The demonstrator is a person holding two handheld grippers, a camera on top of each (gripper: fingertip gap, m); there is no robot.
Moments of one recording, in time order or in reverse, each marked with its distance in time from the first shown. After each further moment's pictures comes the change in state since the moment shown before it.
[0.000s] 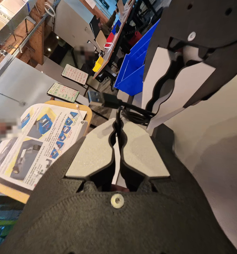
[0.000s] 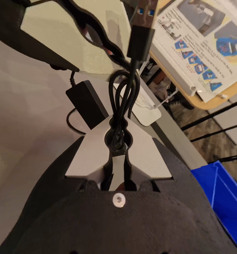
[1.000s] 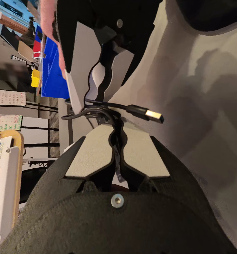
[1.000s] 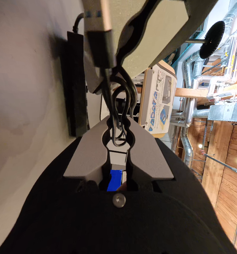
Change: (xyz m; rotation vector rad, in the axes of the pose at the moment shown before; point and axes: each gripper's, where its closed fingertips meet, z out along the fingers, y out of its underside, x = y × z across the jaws) left arm 0.140 0.033 -0.024 -0.005 0.442 0.223; right arm -0.039 0.037 -0.013 -0.023 0.307 -0.999
